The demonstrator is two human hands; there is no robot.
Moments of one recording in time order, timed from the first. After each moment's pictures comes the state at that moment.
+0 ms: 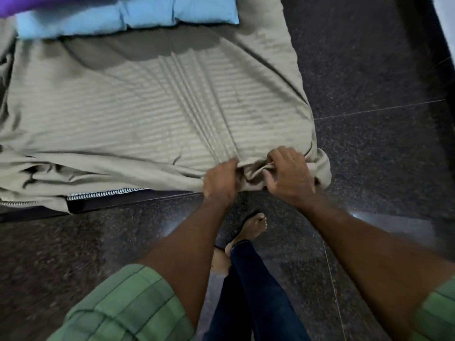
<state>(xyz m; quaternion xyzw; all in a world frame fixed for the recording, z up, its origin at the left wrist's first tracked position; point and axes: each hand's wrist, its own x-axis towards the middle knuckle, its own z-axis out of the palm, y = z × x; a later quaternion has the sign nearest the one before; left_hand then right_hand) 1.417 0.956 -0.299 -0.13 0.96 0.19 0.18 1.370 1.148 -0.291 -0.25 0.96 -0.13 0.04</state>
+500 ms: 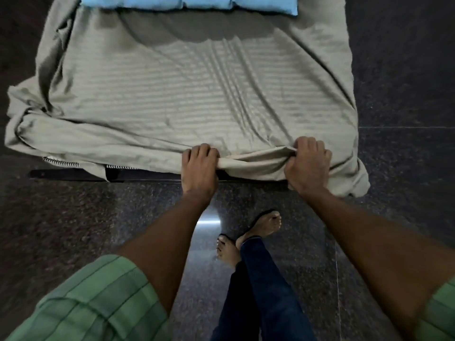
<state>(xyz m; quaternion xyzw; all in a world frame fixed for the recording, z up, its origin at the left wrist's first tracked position) 1.473 0.841 -0.304 -0.14 0.99 0.03 0.08 1.362 1.081 -0.296 -0.10 0.99 -0.08 0.06</state>
